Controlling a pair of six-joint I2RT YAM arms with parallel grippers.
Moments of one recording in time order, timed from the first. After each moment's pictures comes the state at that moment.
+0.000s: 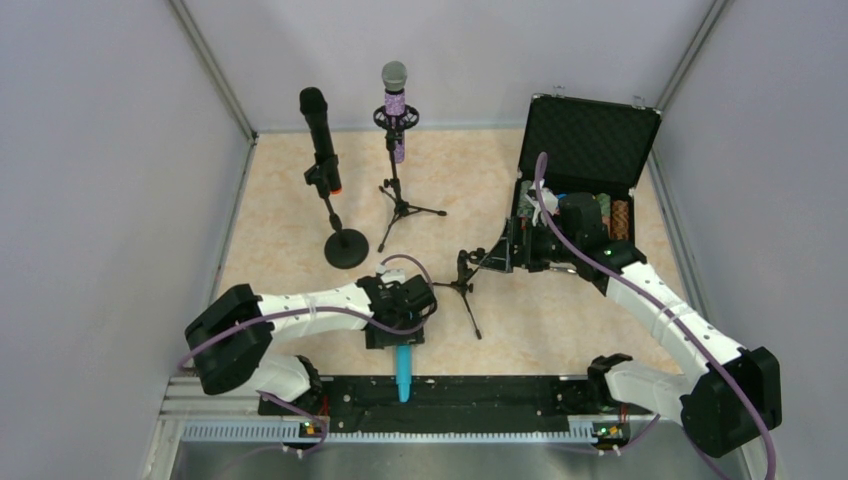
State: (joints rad) left arm -1.02 1.41 0.74 -0.73 -0.19 -1.11; right arm 0.40 1.09 0.81 -0.39 -0.55 0.45
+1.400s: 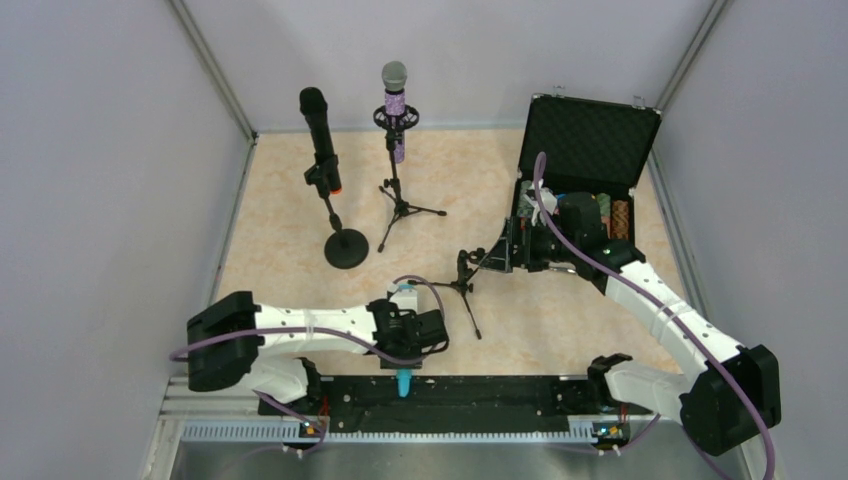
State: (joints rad) left arm -1.28 1.42 0.76 -0.83 -0.23 -1.28; right arm 0.40 1.09 0.81 -0.39 -0.56 0.45
